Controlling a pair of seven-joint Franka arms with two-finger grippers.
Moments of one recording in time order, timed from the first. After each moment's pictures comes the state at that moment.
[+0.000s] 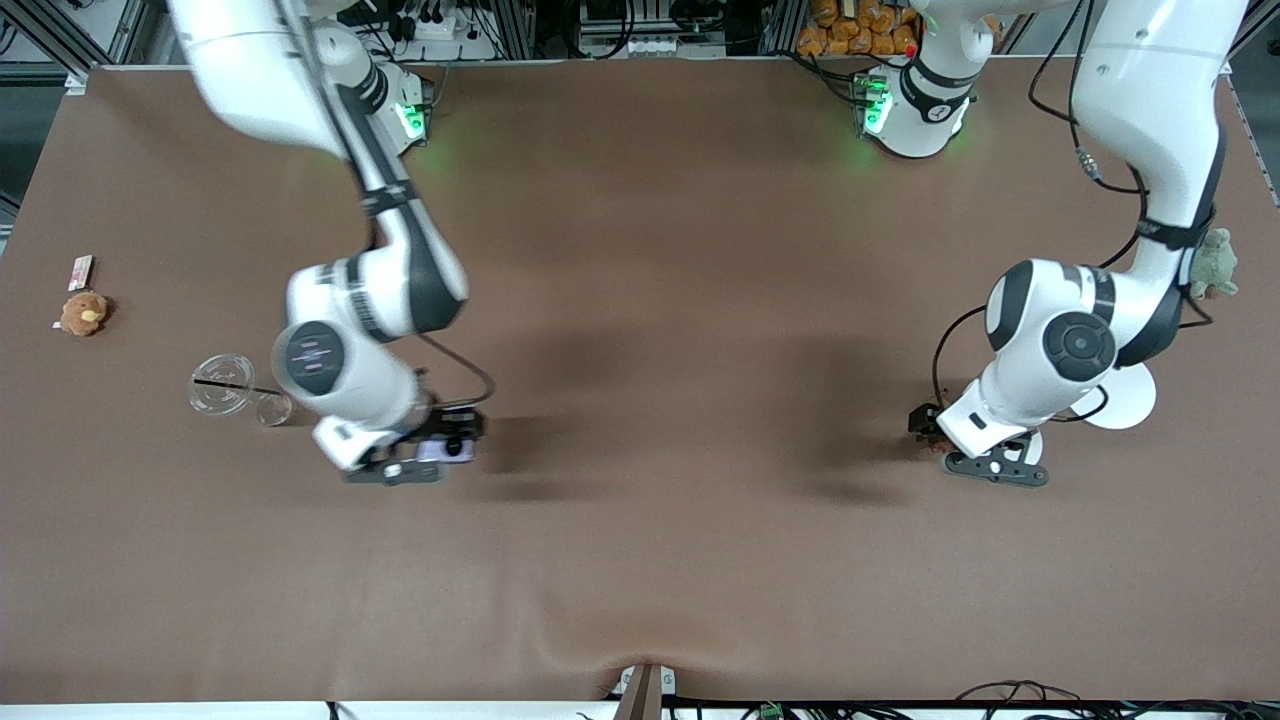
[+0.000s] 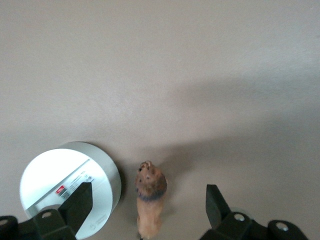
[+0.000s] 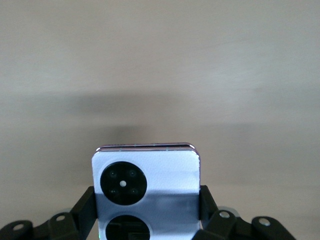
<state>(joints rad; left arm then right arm) 0.04 0.45 -0.20 -1.86 0.21 2.37 -0.07 0.44 0.55 -0.20 -1.60 0.19 2.13 0.16</state>
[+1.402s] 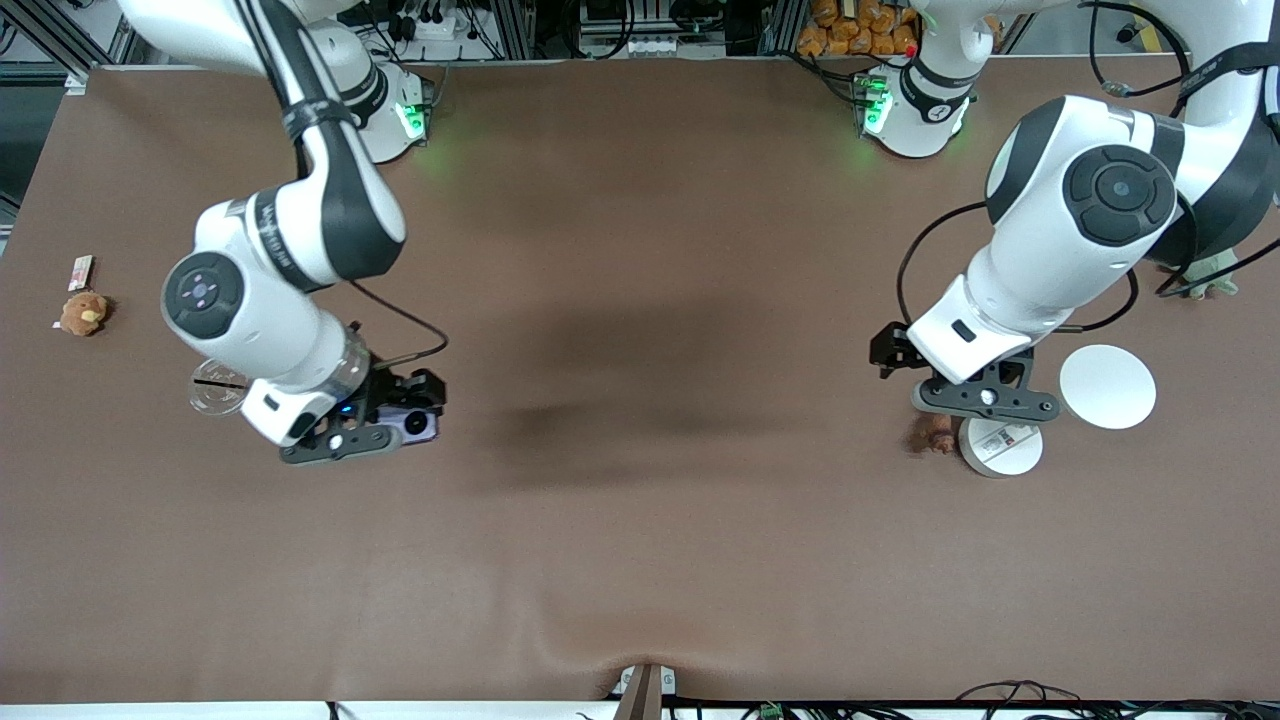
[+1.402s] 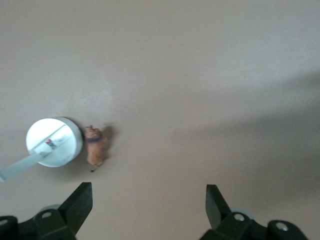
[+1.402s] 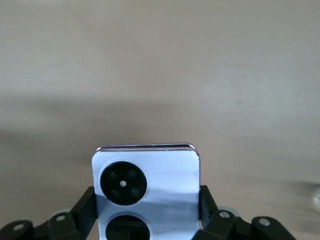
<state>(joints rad) 0.04 0.29 -0.44 -1.54 0.12 1.87 -0.27 0.42 0.40 -0.19 -1.61 0.17 2.03 0.07</state>
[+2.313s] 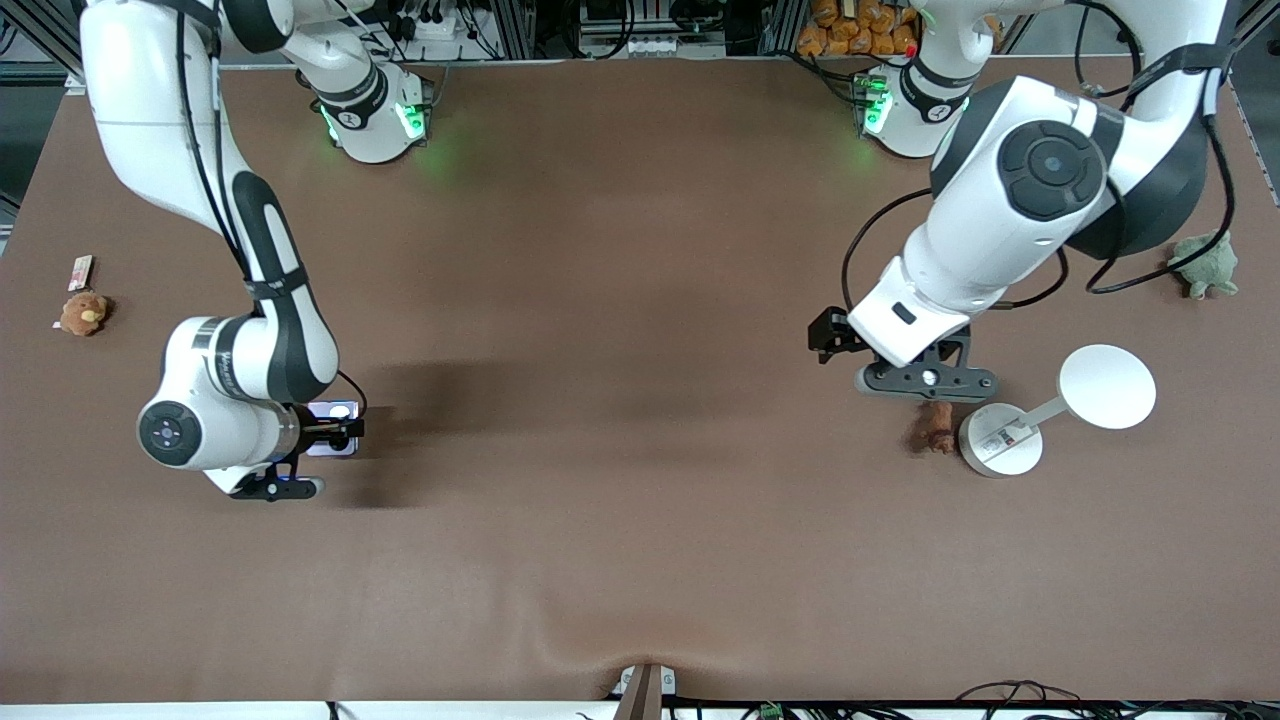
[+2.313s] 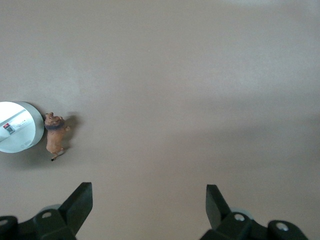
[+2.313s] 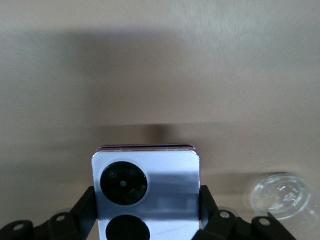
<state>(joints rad) 0.01 0.31 -0.50 -1.51 0.11 1.86 -0.43 0.20 0.68 -0.20 -1.64 0.15 2.04 -0.05</state>
